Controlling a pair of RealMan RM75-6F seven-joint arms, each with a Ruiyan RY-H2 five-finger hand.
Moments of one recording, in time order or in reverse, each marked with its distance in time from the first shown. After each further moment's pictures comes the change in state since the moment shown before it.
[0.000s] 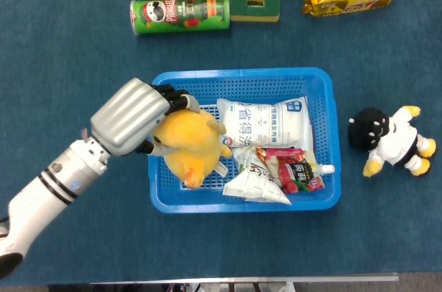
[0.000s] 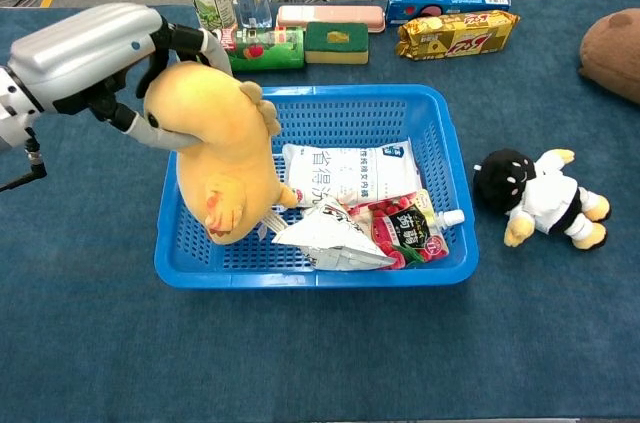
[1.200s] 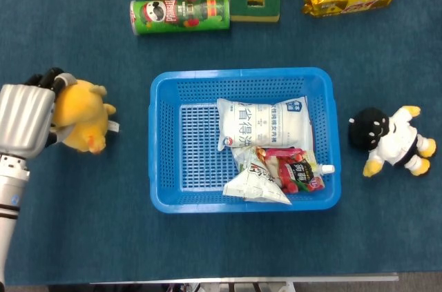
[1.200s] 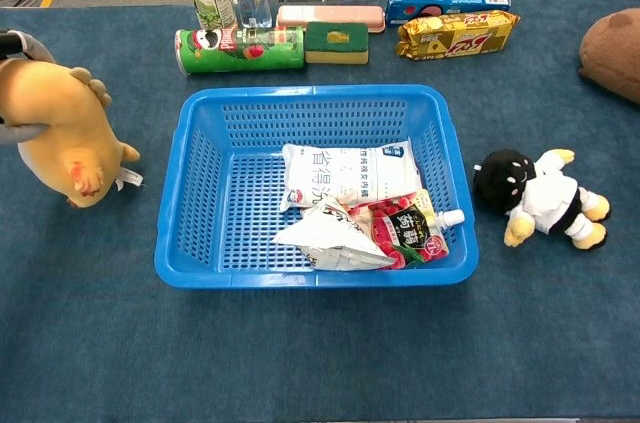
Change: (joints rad) left arm 0.300 -0.041 0.006 0.086 -0.271 0.242 0.429; right arm 0.006 -0.018 -0.005 0.002 0.014 -0.038 0.009
